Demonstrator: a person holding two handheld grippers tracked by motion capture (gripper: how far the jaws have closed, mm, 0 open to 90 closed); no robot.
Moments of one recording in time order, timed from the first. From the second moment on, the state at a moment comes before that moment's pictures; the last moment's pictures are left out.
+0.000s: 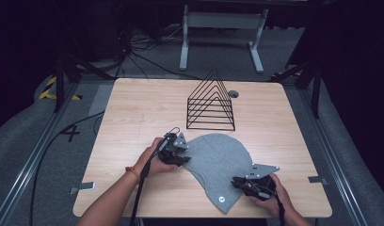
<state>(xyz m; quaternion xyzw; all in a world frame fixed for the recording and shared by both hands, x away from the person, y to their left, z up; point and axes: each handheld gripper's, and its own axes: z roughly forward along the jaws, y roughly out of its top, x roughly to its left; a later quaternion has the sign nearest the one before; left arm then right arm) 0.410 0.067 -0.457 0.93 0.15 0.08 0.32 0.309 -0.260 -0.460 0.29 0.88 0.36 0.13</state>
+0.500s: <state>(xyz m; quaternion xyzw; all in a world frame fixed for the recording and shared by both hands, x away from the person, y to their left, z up) 0.345 0.065 -0.461 0.93 0.15 0.05 0.34 0.346 -0.279 -0.459 0.33 0.86 0.34 0.17</state>
